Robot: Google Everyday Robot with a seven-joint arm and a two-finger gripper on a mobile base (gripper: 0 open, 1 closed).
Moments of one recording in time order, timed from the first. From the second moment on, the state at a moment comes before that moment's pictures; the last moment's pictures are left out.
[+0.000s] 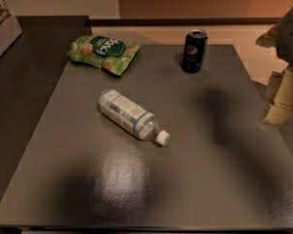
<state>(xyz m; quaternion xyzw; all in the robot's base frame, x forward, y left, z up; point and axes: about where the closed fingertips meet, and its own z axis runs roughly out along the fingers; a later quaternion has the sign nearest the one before) 0.438 -0.217 0.976 -0.60 0.78 -0.03 0.16</state>
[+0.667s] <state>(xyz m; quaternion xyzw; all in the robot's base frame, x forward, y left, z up) 0.442 -0.200 0.974 -0.61 0.78 -0.03 0.15</state>
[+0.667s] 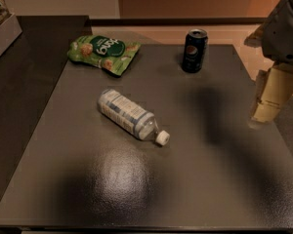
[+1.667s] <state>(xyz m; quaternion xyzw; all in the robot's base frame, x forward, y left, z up) 0.469 -0.085 0.933 -0.59 0.80 0.01 0.11</state>
